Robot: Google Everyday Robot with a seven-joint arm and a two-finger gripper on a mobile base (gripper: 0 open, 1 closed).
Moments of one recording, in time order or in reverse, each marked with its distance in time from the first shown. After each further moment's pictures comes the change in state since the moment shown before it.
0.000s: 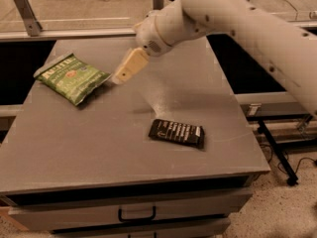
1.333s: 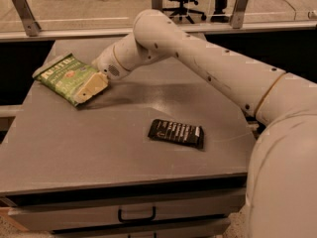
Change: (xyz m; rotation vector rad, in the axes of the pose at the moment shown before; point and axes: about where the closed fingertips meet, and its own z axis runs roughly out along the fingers) arm -0.020 0.055 0.135 -0.219 -0.078 0.108
